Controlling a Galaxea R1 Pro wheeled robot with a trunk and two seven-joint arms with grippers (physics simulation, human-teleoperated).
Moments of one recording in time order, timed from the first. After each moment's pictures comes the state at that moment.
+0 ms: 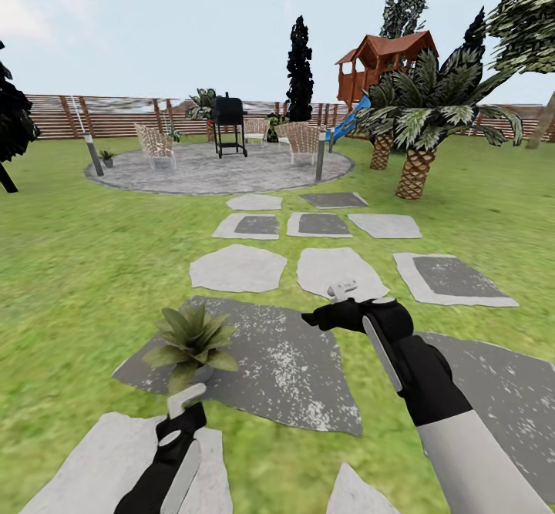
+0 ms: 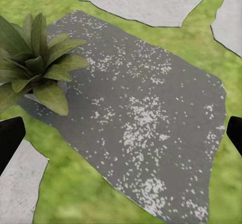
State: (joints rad) left arm -0.33 -0.12 -0.05 -0.93 0.33 0.17 0.51; right arm -0.71 -0.03 0.24 -1.33 -0.02 0.94 0.32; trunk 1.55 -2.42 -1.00
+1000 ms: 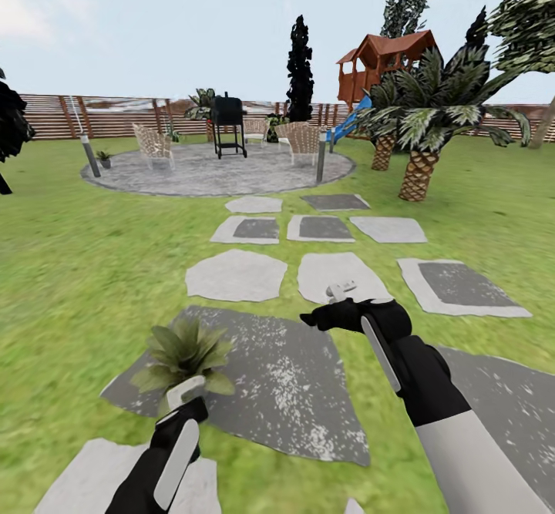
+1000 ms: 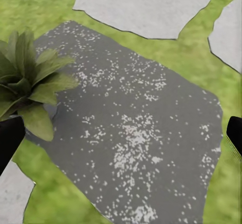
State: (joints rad) left arm -0.33 -0.12 -0.05 -1.08 0.48 0.40 0.62; right arm -0.71 -0.02 0.24 -1.34 -0.02 0.94 0.32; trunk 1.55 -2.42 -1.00
